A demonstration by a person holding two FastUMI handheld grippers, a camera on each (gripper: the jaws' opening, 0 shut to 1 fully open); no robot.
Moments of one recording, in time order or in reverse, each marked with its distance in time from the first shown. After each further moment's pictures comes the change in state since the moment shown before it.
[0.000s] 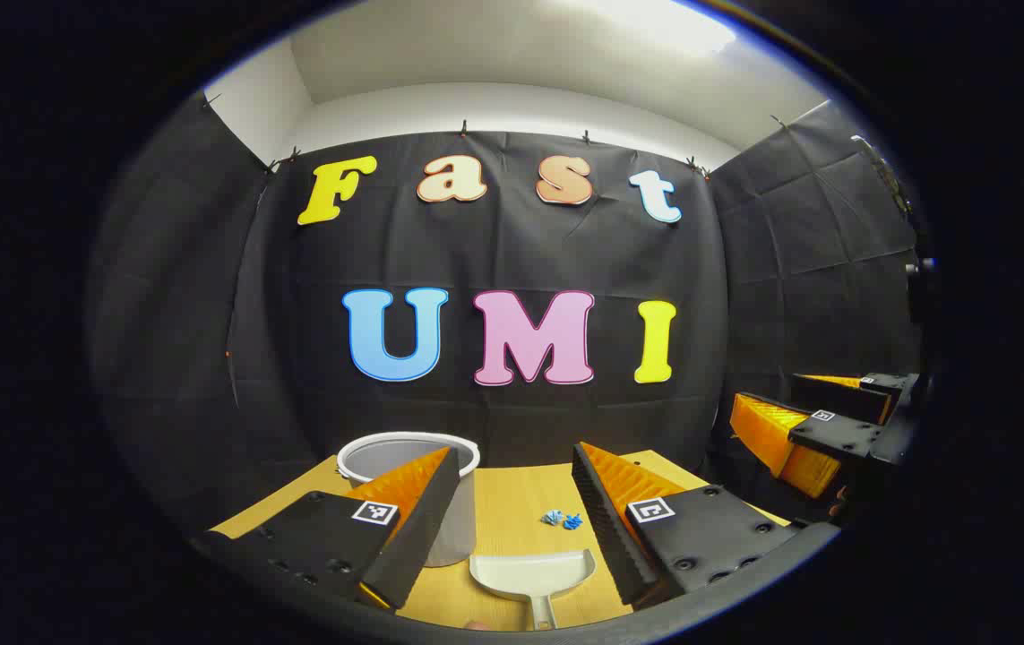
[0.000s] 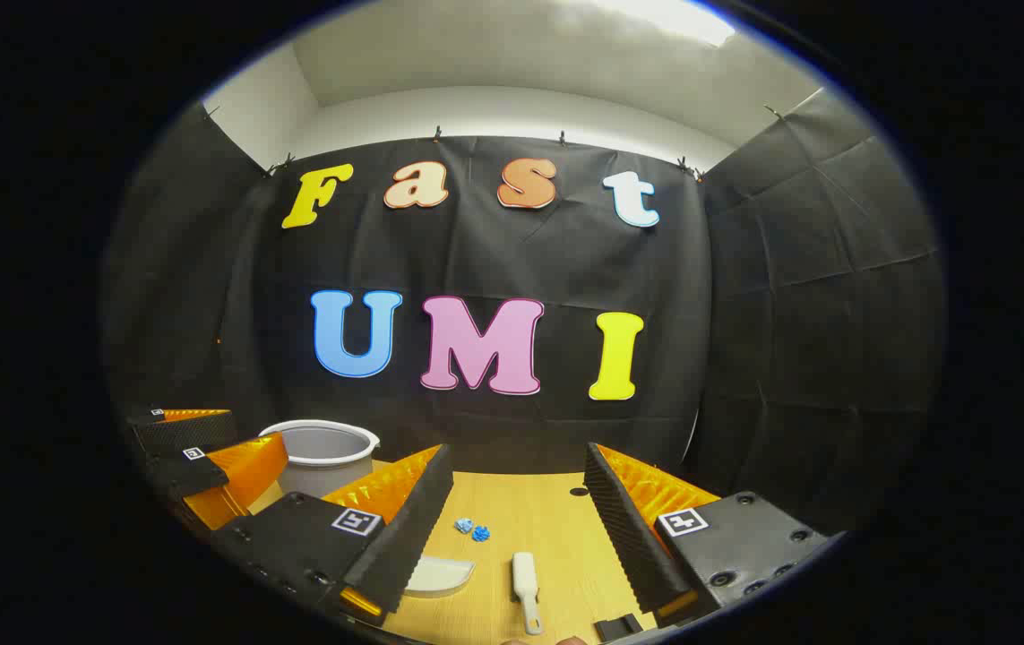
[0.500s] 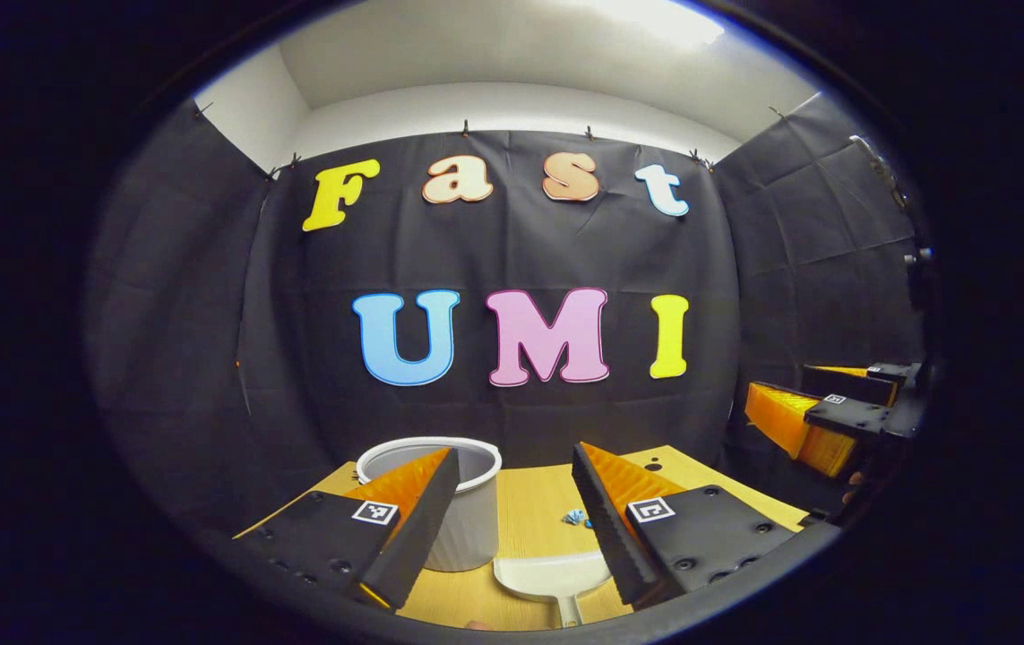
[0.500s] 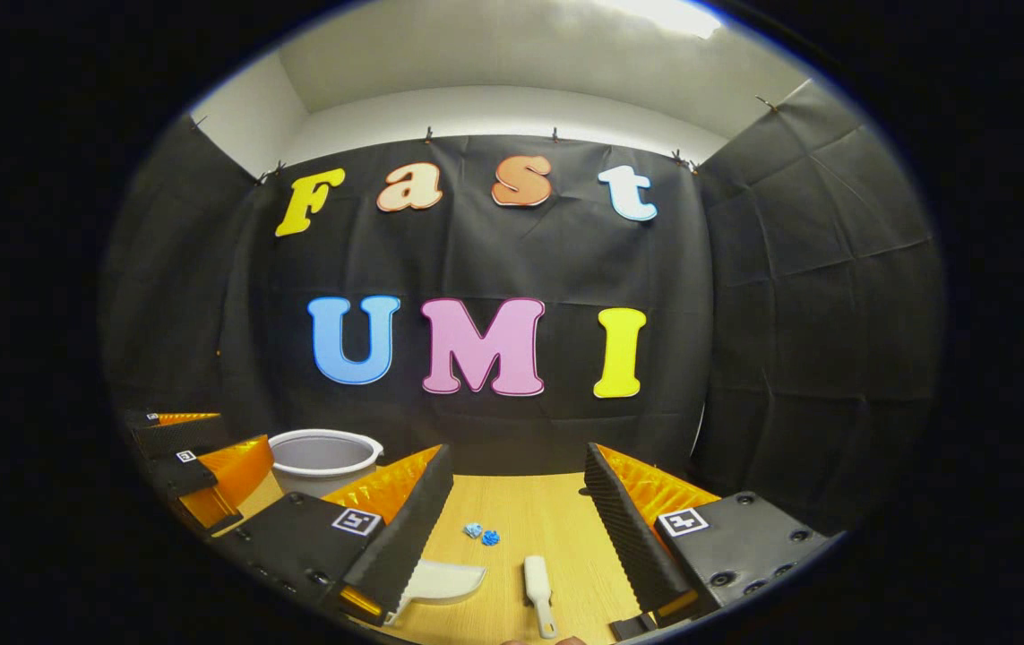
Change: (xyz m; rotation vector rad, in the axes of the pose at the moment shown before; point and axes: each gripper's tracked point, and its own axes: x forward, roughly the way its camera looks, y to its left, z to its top) left arm 0.005 0.013 0.009 0.042 -0.004 0.011; right arm 0.013 -0.004 0.008 0.049 -0.005 -0.009
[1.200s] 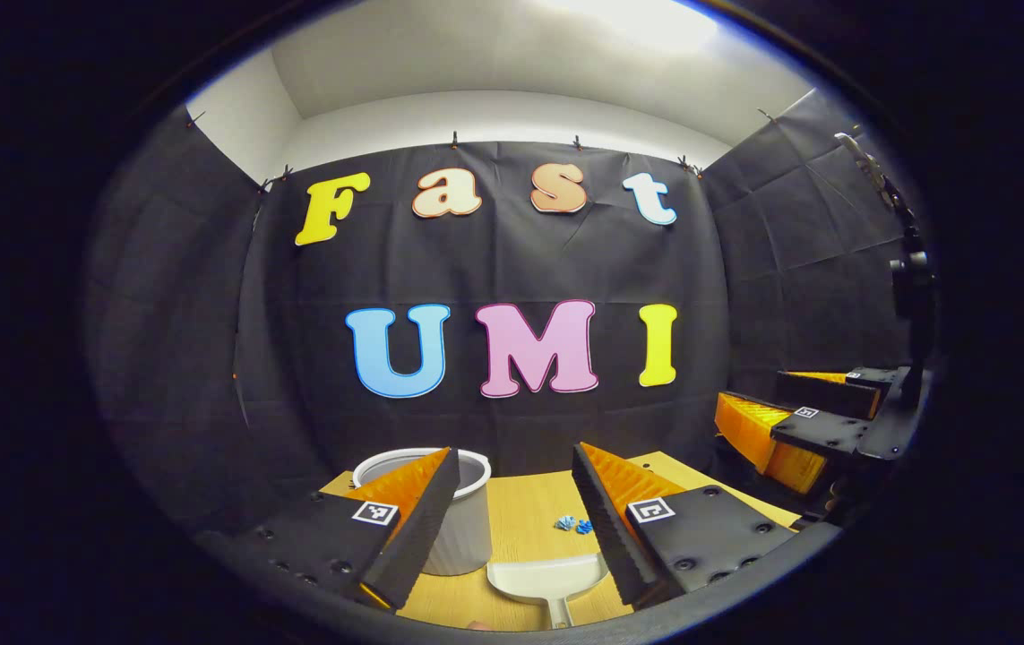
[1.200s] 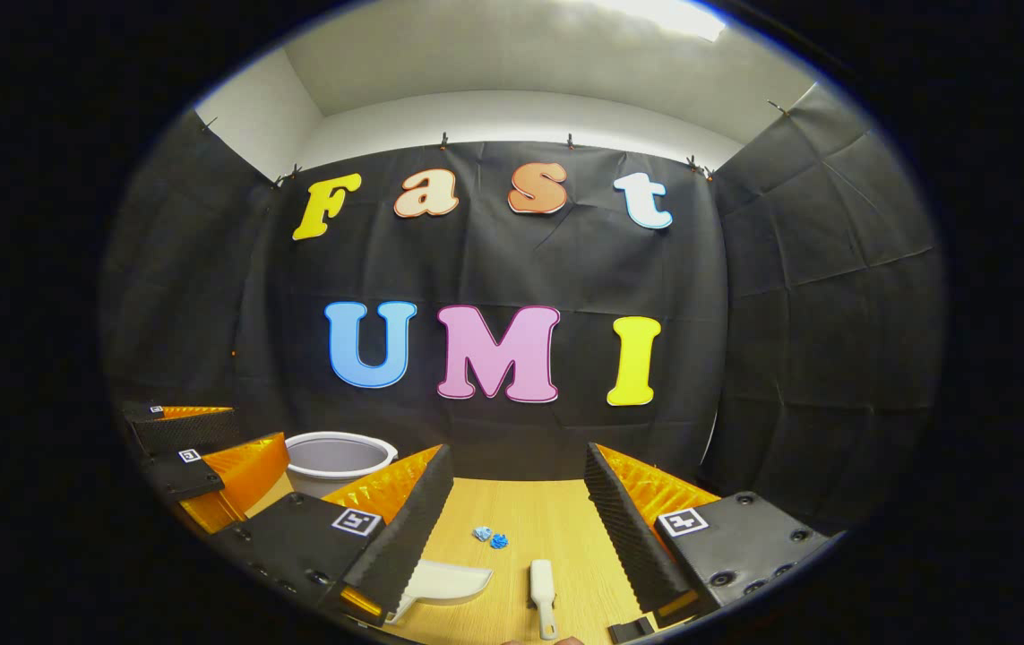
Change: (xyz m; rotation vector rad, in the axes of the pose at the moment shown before) left arm -0.018 -0.012 0.011 -0.003 -0.017 -0.004; right arm -0.009 0.012 0.008 -0.028 -0.013 0.060
